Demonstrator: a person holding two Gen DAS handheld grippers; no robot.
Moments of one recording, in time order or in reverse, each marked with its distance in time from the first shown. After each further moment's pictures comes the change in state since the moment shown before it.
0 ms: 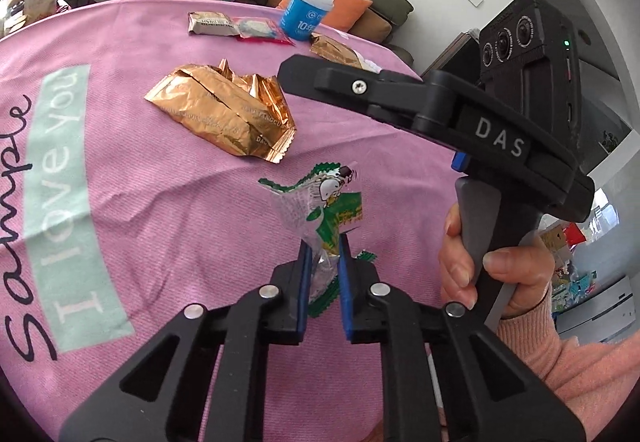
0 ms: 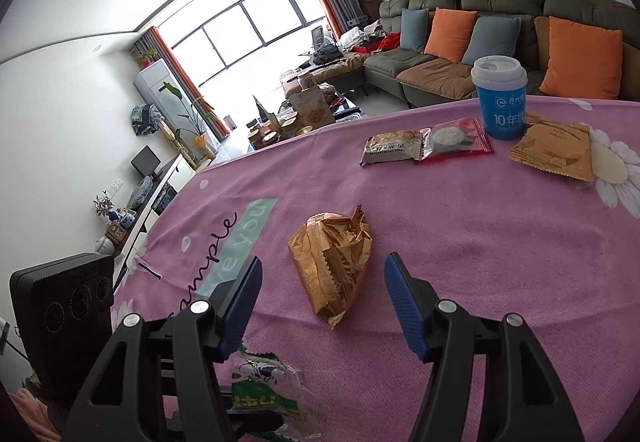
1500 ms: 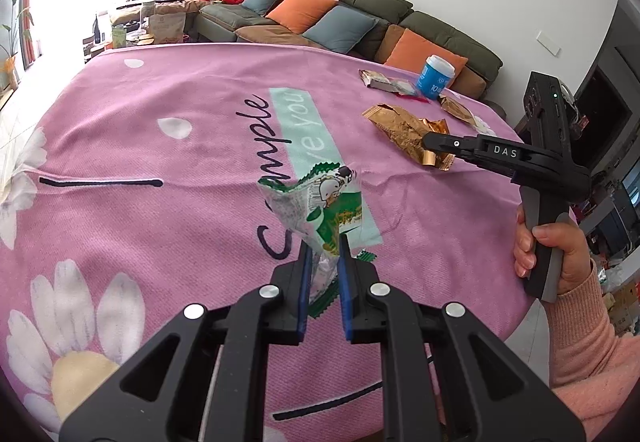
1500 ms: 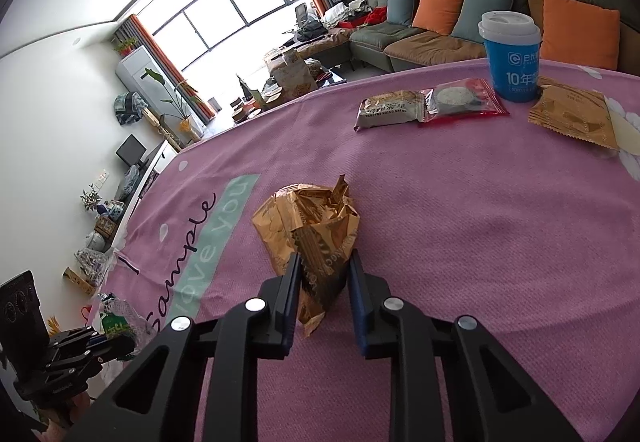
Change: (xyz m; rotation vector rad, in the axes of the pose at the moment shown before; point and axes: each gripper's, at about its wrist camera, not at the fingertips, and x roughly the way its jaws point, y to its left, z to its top) left arm -0.120 0.062 -0.058 -0.102 -0.203 0.380; right arm 0.043 0.004 -0.001 0.037 0.086 -0.041
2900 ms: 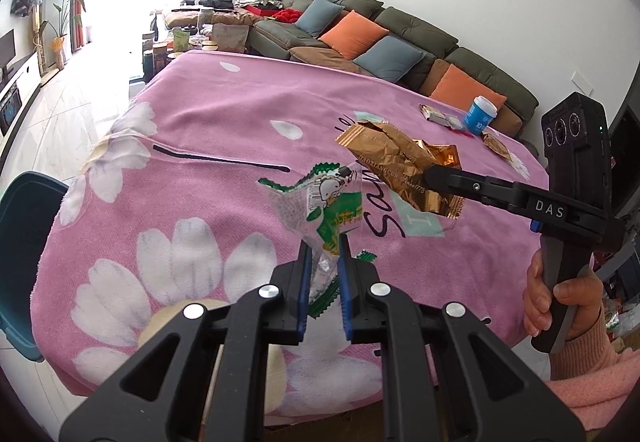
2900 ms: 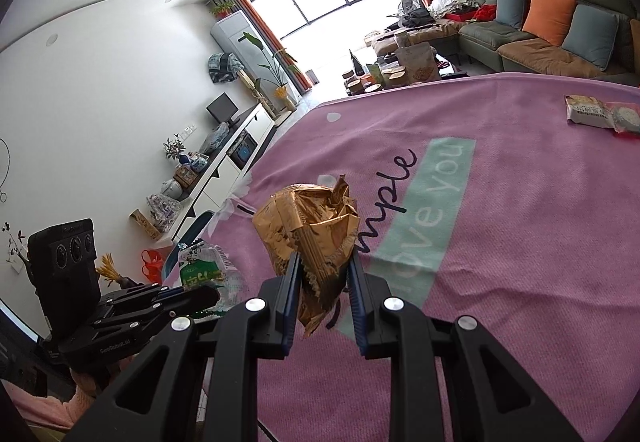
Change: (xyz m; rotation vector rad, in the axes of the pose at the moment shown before) left arm -0.069 0.052 -0.031 -0.127 -0.098 0.125; right arm 0.018 0.127 -0.034 -0.189 0.069 0.306
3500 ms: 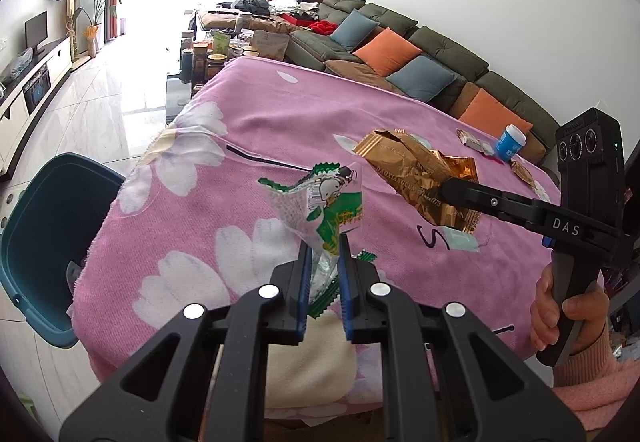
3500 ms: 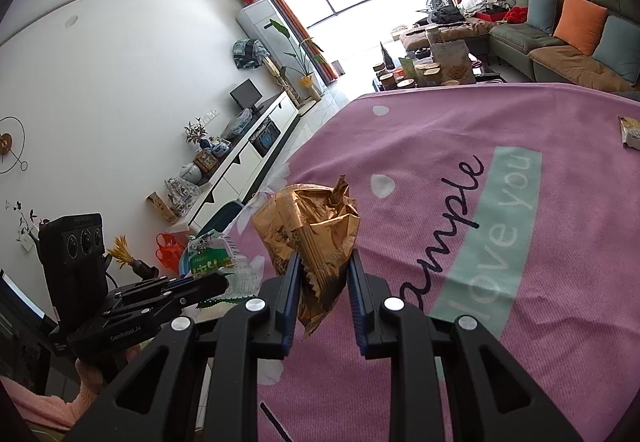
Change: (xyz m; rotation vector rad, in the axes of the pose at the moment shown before) left arm -0.025 0.037 -0.003 -0.088 -0.050 0.085; right arm 0.027 0.036 0.009 -0.060 0.038 0.069
